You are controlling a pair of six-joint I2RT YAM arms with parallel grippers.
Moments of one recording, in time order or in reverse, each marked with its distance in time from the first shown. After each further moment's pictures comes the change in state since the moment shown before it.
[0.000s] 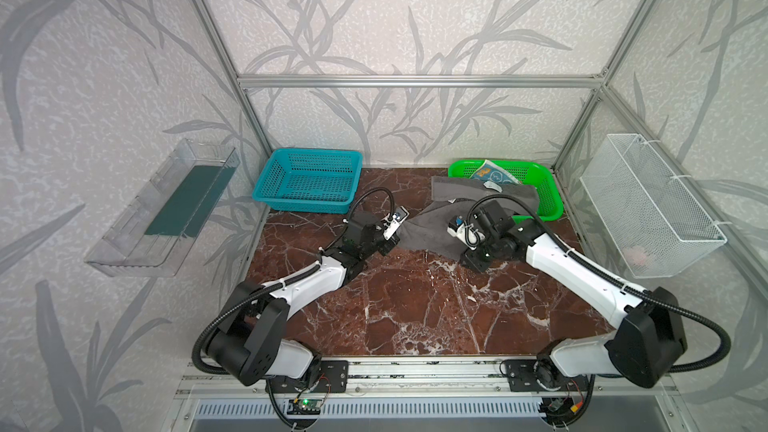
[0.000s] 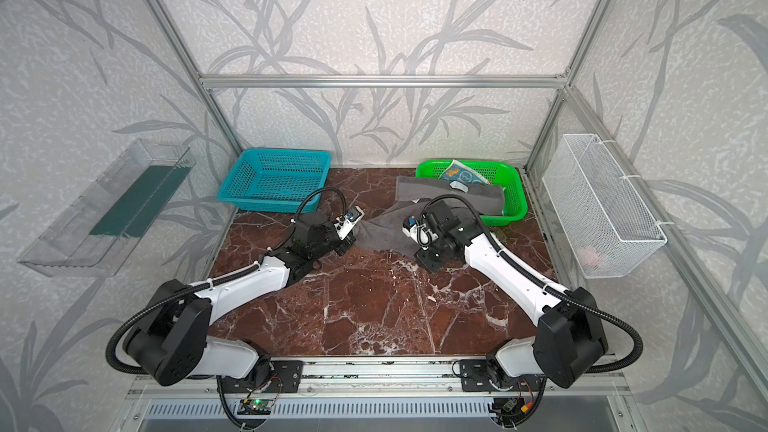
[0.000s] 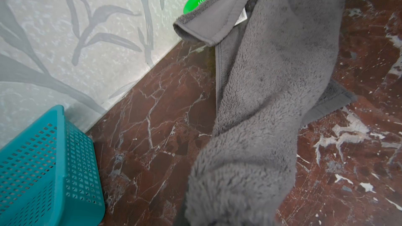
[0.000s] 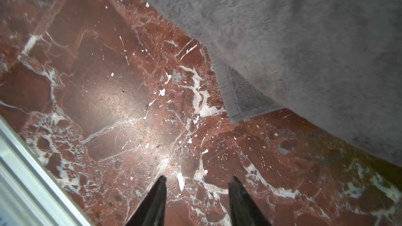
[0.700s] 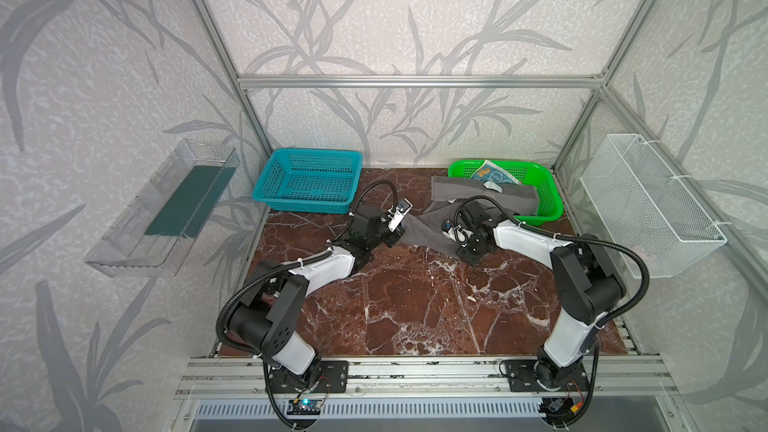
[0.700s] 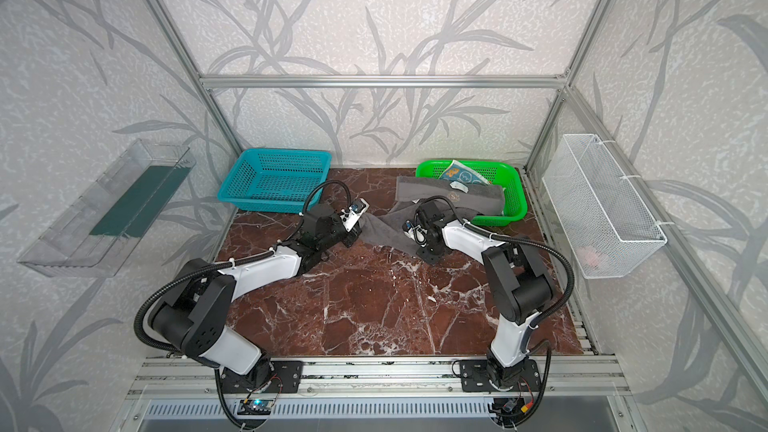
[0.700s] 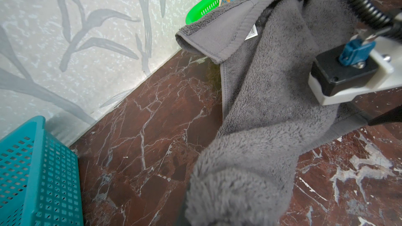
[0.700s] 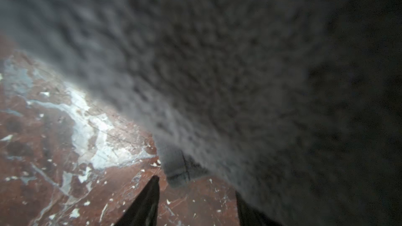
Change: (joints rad) left arm 0.015 0.138 0.080 0.111 0.051 -0.049; right arm -0.104 0.418 0.086 0.181 0.148 -0.187
